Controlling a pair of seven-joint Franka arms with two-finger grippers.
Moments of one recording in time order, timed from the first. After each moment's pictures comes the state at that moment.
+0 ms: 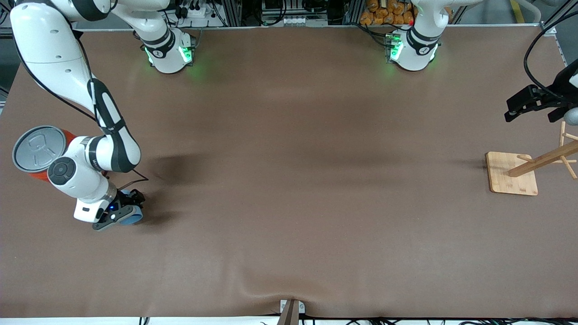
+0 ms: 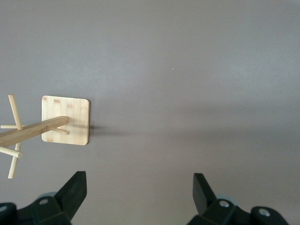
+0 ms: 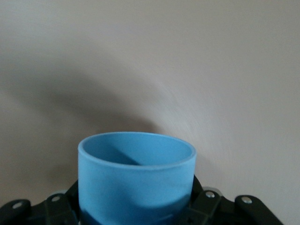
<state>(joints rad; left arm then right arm) 0.04 -0.01 -0.06 -1.55 0.01 1.57 0.00 -0.03 0.61 0.00 -1.83 -0.01 2.58 -0.78</state>
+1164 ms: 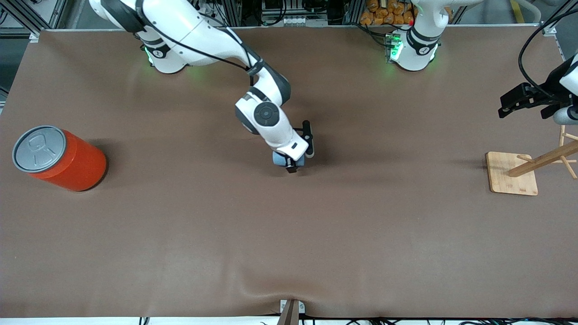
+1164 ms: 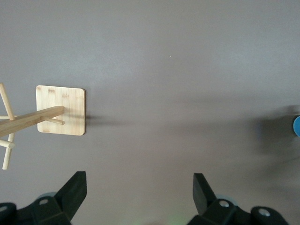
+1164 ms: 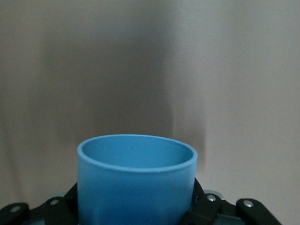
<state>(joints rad) 0.03 -0.01 -0.06 -1.56 0.00 1.52 0.00 0.64 0.76 0.20 -1.64 -0.01 2.51 -0.89</state>
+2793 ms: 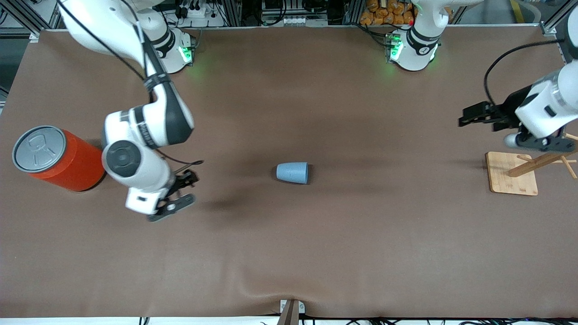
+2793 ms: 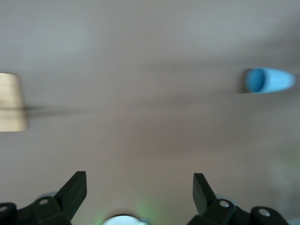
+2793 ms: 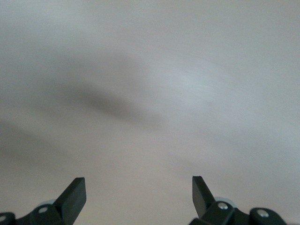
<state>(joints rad) 0.01 0.12 -0.06 -1.57 -0.26 1.49 0.01 0.40 0.51 -0.17 -1.53 -0.01 1.95 -0.17</state>
